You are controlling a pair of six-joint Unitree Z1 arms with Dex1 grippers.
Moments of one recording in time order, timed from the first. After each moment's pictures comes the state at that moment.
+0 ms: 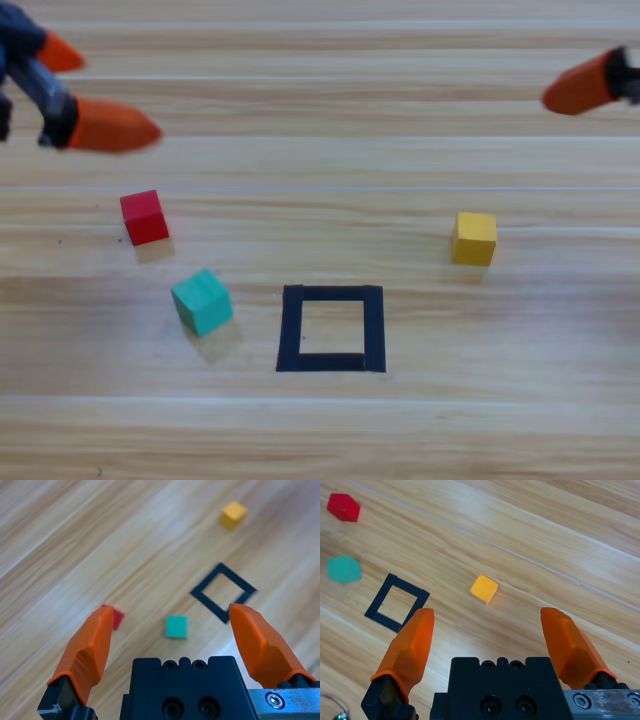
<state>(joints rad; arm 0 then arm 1) -0.73 1.22 -1.02 0.44 0.12 0.06 0.72 1.50 -1.17 0.48 -0.10 0.21</state>
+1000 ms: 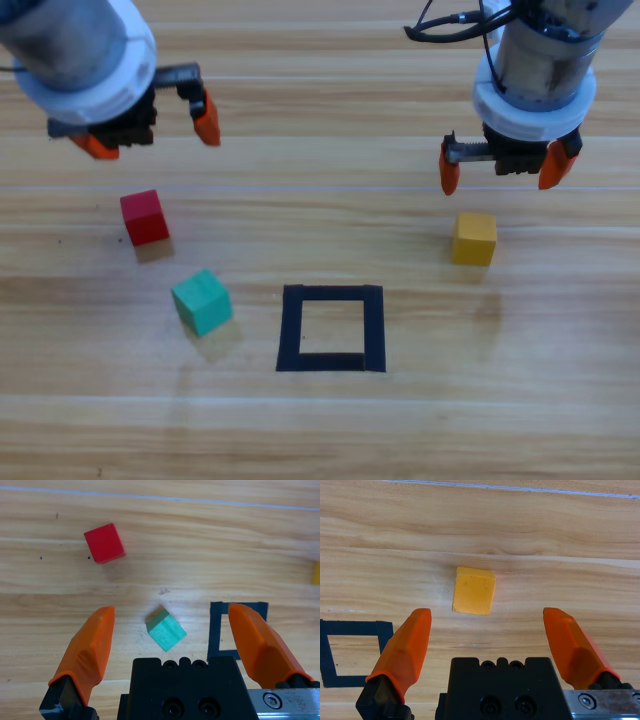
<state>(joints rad) -0.64 1.76 -1.43 0.80 0.22 -0.73 0.71 2.21 -1.87 1.06 -0.17 0.64</state>
